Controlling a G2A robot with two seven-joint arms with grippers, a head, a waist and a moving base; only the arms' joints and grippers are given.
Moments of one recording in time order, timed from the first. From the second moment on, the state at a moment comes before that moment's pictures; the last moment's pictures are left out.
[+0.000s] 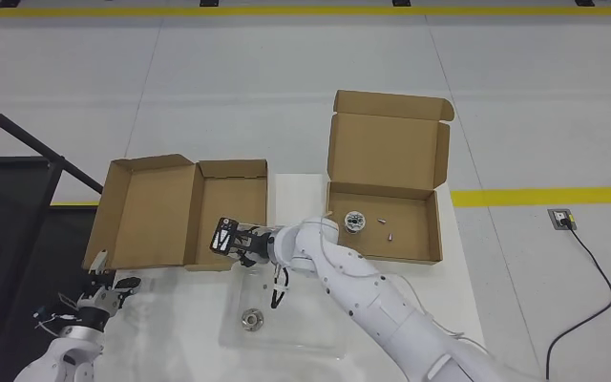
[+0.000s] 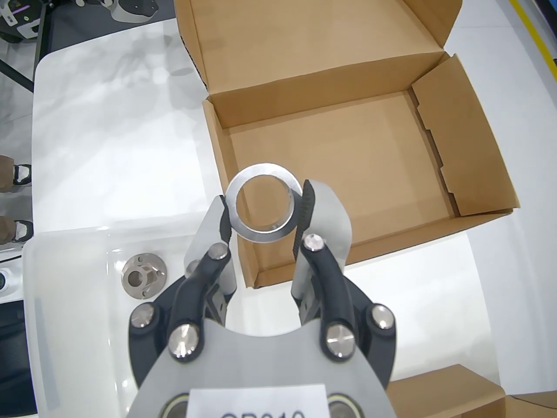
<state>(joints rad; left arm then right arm) 1.47 -1.16 -1.91 -1.51 -0.50 0.00 -0.36 -0.38 -1.72 0.68 -0.79 -1.31 -0.57 0.38</state>
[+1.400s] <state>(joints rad) 1.45 -1.16 -1.94 -1.53 -0.61 0.11 -0.34 -0.35 -1.72 0.62 -0.63 -1.64 -0.71 -0.28</state>
